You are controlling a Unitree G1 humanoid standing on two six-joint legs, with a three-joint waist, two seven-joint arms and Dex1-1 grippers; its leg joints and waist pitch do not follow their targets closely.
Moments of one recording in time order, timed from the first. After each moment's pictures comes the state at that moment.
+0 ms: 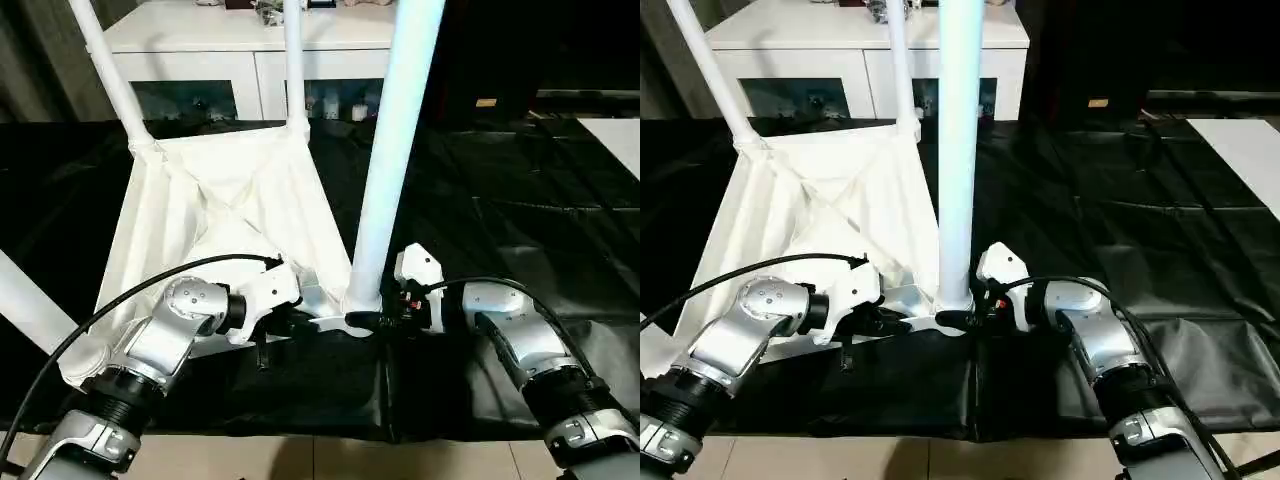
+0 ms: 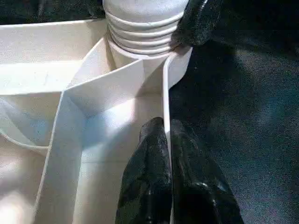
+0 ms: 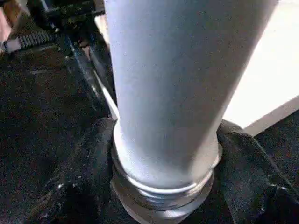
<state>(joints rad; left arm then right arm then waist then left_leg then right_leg) -0.46 0.42 -0.32 0.35 0.03 0.18 -1.11 -0.50 -0.33 0.21 0.56 0.13 0.01 1.09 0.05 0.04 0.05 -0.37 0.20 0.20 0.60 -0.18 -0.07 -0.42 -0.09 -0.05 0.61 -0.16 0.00</state>
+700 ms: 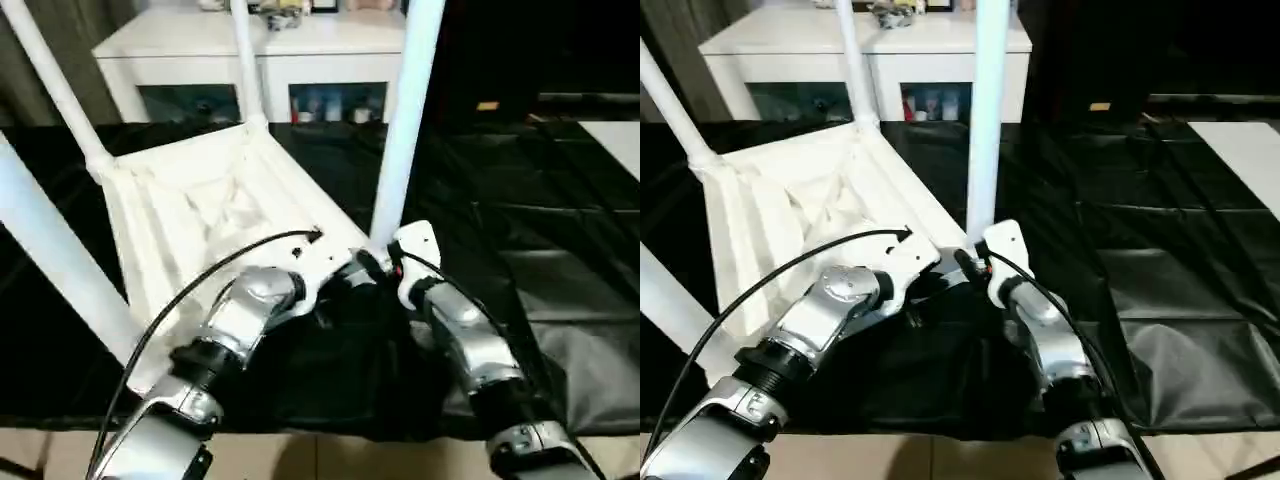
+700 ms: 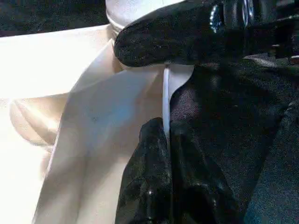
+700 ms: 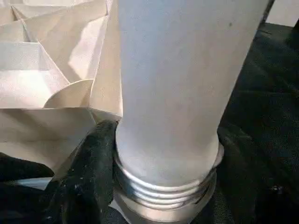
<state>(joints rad) -0.63 0.13 -0.32 0.58 0.14 0.30 -0.67 -0.46 -0.08 0.06 0.55 0.01 0.09 0.32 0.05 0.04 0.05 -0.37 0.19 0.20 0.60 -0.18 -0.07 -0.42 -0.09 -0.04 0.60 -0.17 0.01</state>
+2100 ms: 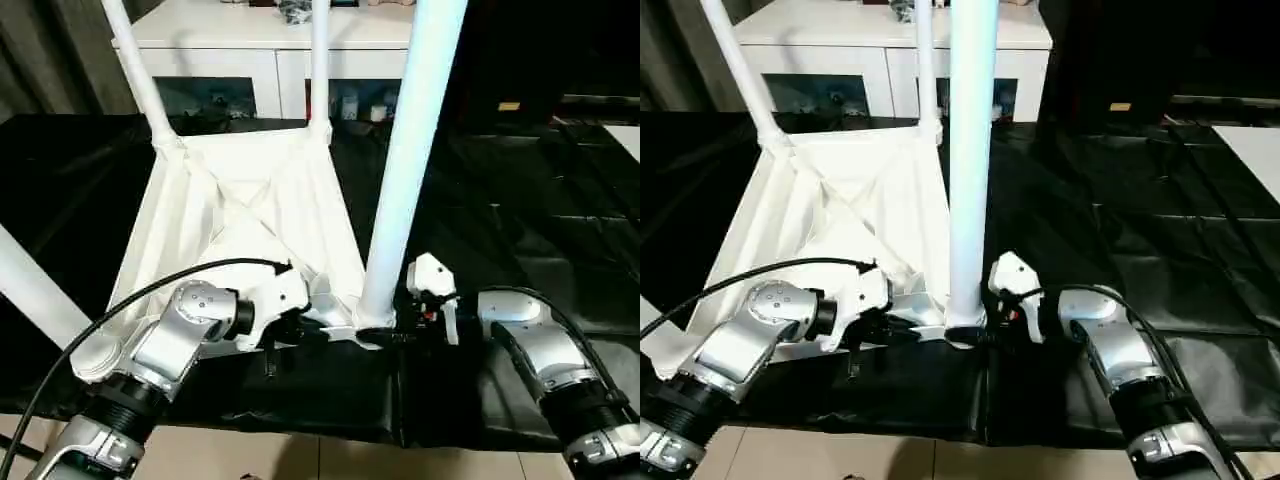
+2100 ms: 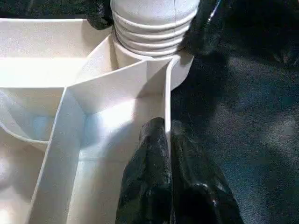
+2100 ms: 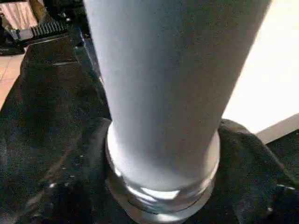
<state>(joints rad) -0.45 0.41 -0.35 0.29 0.00 0.23 -1.14 -0.44 -0.41 0.22 0.45 0.15 0.06 1.17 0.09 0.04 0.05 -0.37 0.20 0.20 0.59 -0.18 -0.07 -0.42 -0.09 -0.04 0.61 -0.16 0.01</state>
